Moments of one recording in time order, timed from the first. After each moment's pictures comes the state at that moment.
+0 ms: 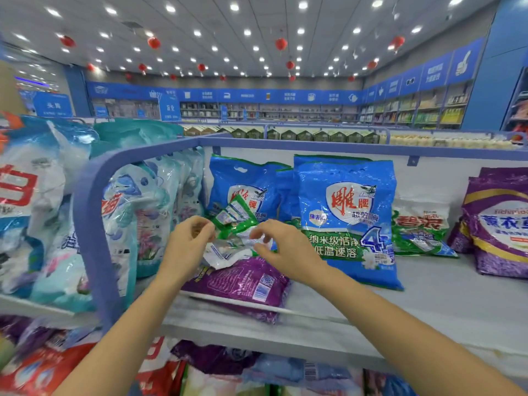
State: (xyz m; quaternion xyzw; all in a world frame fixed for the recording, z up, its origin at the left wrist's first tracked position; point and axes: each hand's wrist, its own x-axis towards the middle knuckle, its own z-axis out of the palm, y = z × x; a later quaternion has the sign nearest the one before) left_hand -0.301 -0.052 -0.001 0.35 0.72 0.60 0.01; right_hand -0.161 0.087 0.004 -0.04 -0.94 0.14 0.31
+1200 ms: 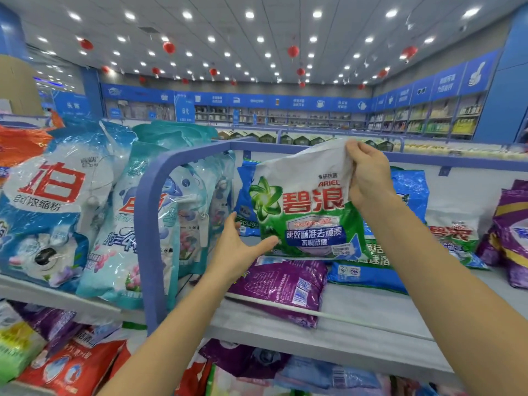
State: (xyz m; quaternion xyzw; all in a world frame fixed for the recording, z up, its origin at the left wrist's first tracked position) left_hand -0.289 -0.058 0.005 0.34 0.72 0.59 0.11; right_hand -0.172 0.094 0.124 -0.13 -0.53 0.65 0.52
